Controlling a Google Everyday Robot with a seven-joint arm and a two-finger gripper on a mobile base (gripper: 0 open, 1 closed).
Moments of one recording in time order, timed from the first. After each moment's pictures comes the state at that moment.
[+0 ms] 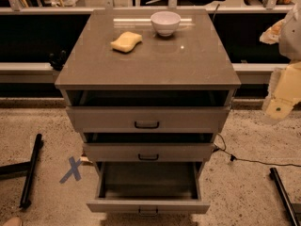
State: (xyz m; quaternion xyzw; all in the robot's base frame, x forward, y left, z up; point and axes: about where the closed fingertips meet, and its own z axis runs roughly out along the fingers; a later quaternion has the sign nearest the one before) arm 0.438 -0.215 0.981 -0.60 0.78 -0.04 0.17
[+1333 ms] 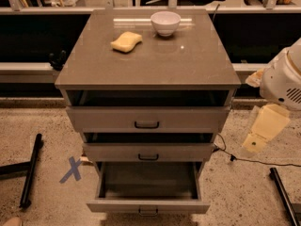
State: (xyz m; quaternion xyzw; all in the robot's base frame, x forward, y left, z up) arm 0.415 -0.200 0.904 -0.55 0.81 0.05 0.16
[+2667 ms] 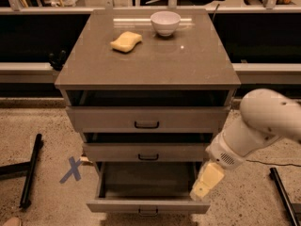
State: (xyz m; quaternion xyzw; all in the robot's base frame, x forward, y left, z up) arm 0.405 -0.151 0.676 -0.48 0.85 0.21 0.08
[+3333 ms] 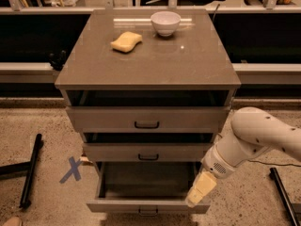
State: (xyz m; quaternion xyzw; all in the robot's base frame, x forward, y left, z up) arm 0.402 -0.143 0.611 -0.46 0.85 0.25 0.06
